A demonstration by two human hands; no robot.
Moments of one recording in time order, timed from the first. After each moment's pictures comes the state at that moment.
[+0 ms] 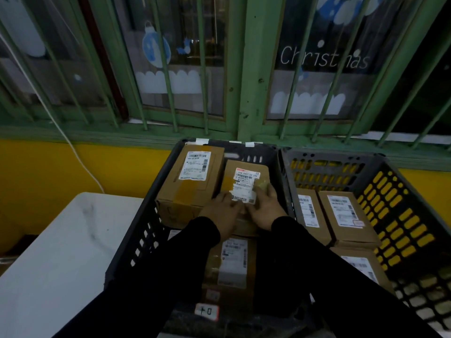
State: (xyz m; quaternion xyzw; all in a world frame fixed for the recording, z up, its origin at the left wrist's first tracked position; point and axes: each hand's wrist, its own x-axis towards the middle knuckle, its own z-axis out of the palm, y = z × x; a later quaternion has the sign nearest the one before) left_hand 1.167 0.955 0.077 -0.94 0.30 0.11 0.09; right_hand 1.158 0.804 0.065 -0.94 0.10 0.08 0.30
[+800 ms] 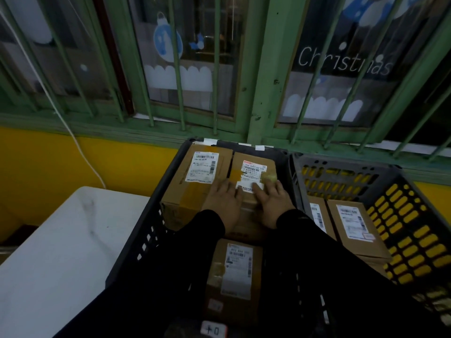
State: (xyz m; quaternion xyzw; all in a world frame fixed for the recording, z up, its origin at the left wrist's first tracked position) left_hand 1.197 0.957 0.085 -0.95 0.27 0.03 0.16; right_hand 1.201 0.795 0.064 -0.99 0.00 0.14 0.03
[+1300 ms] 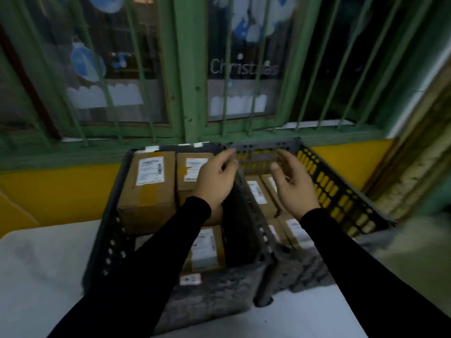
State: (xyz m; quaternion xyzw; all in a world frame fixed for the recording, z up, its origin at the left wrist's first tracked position) left_hand 1.100 0.914 0.172 -0.76 0.27 0.07 -0.59; right_hand 1.008 0.757 0.156 -0.84 0.16 -0.28 0.42
